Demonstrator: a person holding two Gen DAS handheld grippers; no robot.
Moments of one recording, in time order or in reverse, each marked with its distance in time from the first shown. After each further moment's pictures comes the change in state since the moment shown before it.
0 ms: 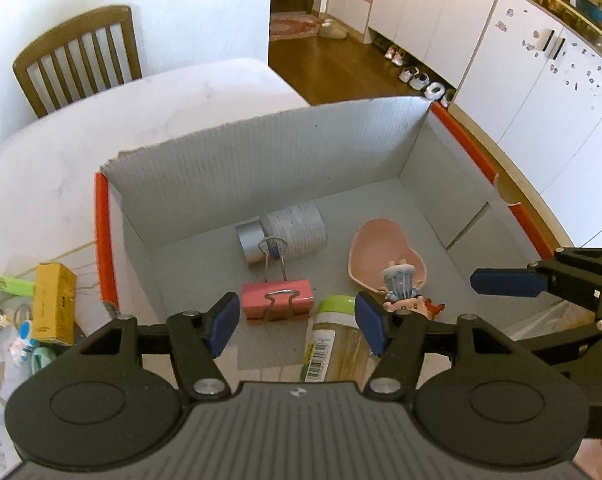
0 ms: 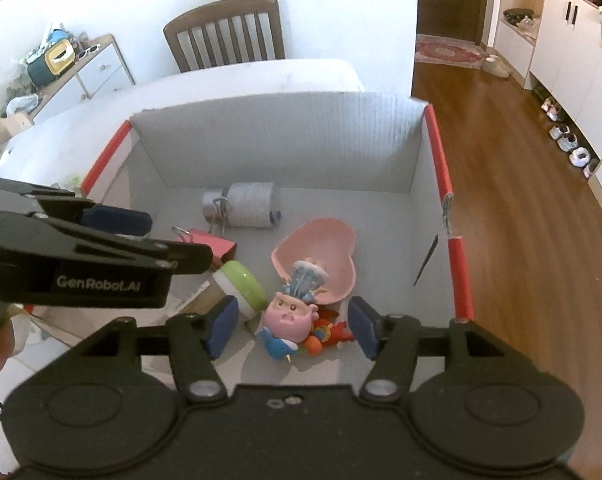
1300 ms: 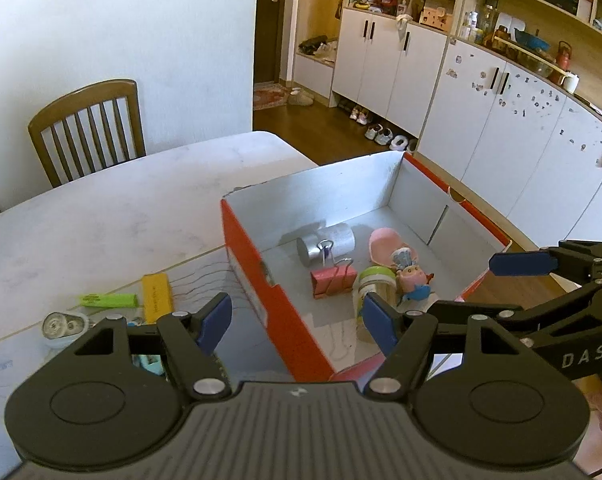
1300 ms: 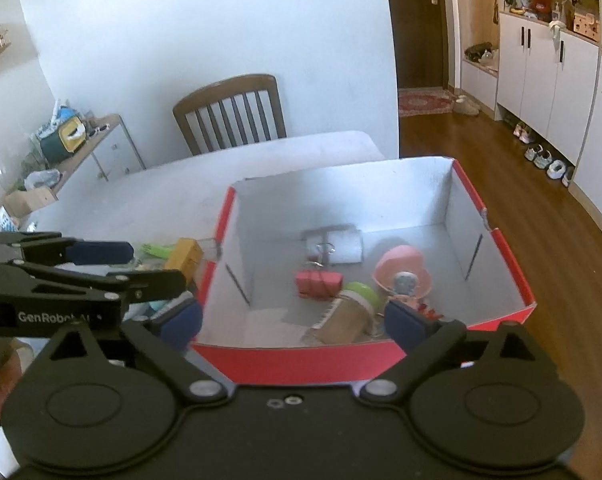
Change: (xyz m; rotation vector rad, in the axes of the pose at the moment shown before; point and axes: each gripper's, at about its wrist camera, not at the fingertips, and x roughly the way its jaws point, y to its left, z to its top) left arm -0.119 0.085 -0.066 0.098 -0.218 -0.088; right arm -0.072 0.112 -0.033 0.136 -0.243 -0.029
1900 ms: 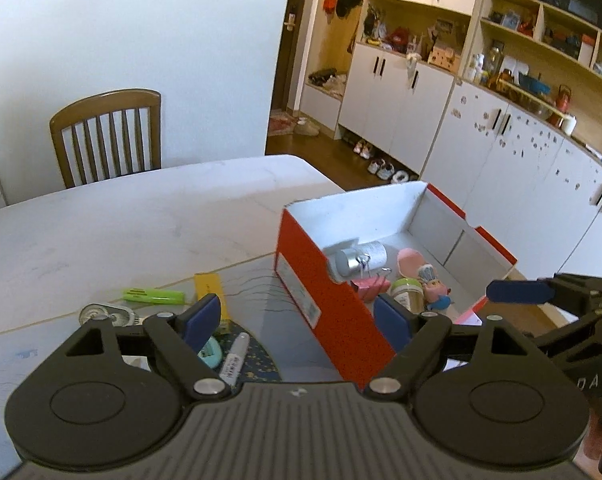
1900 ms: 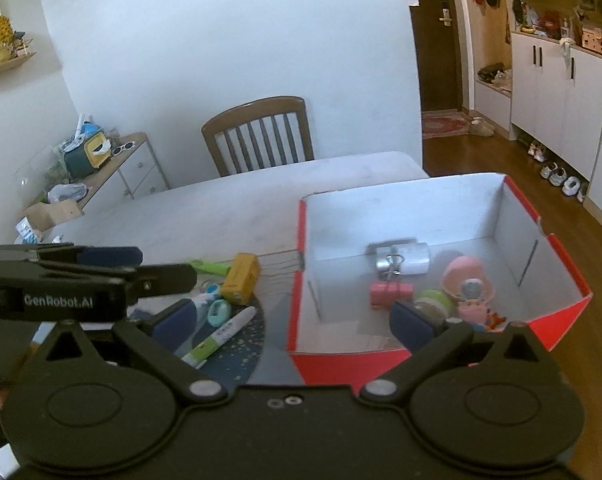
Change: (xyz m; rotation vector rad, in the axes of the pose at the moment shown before) left arm -0.037 0.071 -0.028 -0.075 -0.107 -0.033; right arm 0.003 0.070 -0.012 -0.010 -0.077 0.035
